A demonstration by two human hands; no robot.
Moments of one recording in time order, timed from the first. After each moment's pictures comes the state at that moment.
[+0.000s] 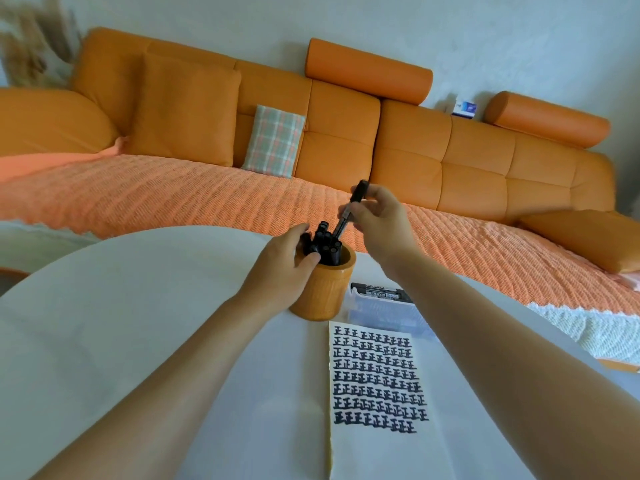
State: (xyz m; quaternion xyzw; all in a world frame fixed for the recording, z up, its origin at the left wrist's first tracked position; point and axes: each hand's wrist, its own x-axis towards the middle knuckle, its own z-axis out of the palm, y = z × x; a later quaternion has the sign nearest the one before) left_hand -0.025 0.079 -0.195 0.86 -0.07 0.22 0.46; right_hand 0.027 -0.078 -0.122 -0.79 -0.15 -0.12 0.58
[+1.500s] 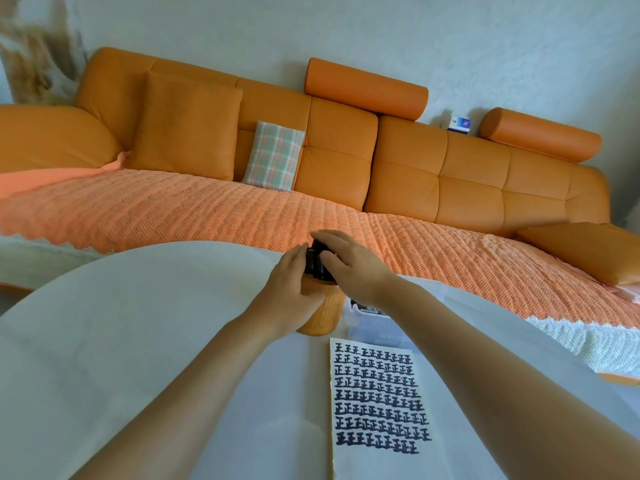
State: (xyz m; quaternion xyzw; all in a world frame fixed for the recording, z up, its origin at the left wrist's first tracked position) left_hand -0.026 0.078 -0.202 0.85 -0.10 0.12 0.50; right_hand 0.019 -0.068 -0.144 -0.92 -0.31 -0.05 0.25
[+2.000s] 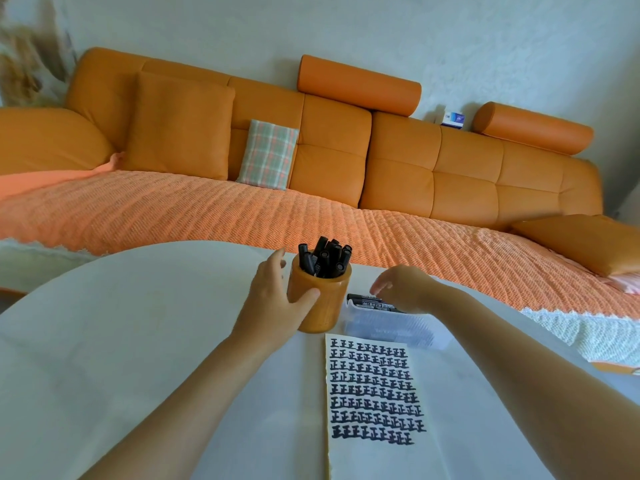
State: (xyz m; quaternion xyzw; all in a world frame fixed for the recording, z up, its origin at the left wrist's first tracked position) left_hand -0.040 0.075 -0.226 0.86 0.00 0.21 0.47; right_hand 0.036 -0.156 -0.157 -0.99 -0.13 0.07 0.08
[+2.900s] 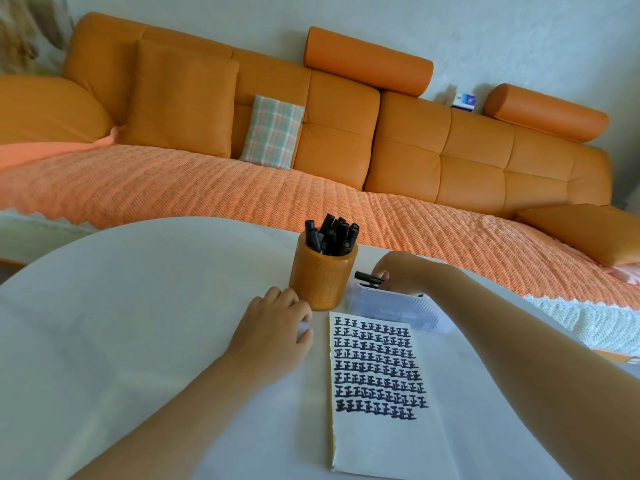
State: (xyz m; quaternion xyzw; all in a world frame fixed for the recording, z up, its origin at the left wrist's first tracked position) left_hand -0.071 0.078 -0.281 0.95 -0.15 0.24 0.15; right_hand 0.051 -0.147 -0.168 -0.97 -0.19 0.11 -0.08
